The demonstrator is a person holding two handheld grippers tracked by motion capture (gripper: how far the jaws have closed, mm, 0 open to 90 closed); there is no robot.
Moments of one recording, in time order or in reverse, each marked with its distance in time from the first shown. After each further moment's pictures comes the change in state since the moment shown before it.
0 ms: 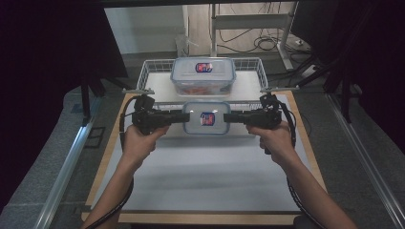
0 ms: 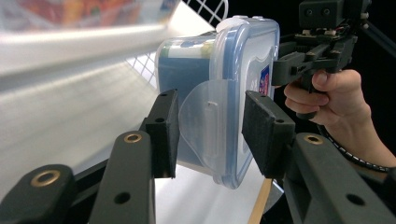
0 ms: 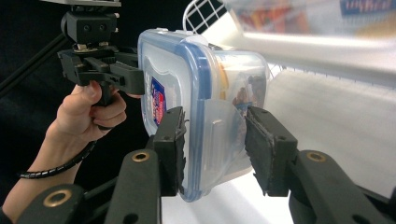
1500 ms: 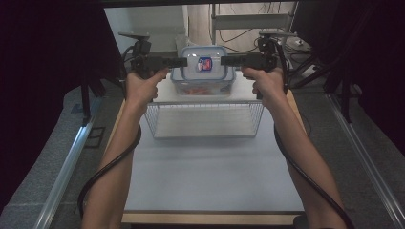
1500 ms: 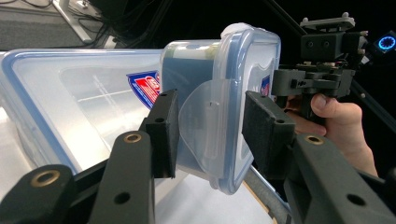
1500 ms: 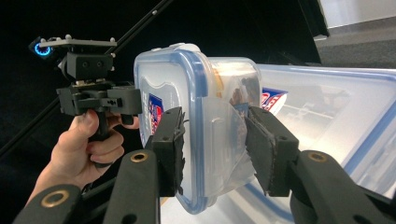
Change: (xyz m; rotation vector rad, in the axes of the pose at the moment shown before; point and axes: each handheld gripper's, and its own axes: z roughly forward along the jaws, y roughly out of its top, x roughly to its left) left arm 0.046 0.119 0.003 -0.098 0.021 -0.121; right arm -0.034 0.130 0.015 -0.106 -0.025 0.082
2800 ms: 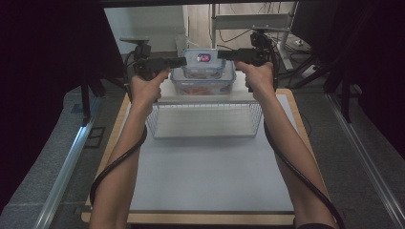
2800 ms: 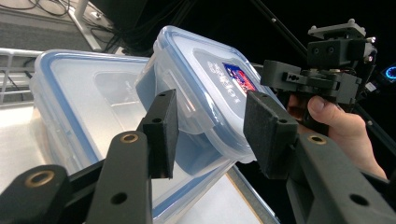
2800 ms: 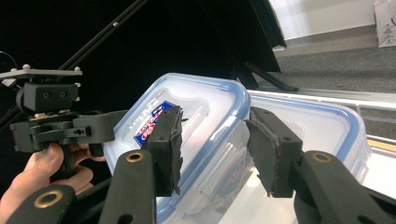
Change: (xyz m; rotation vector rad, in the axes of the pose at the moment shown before) left arm 0.020 -0.008 0.008 -0.078 0.024 -0.058; right arm -0.011 0.015 0.024 -0.041 -0.151 0.009
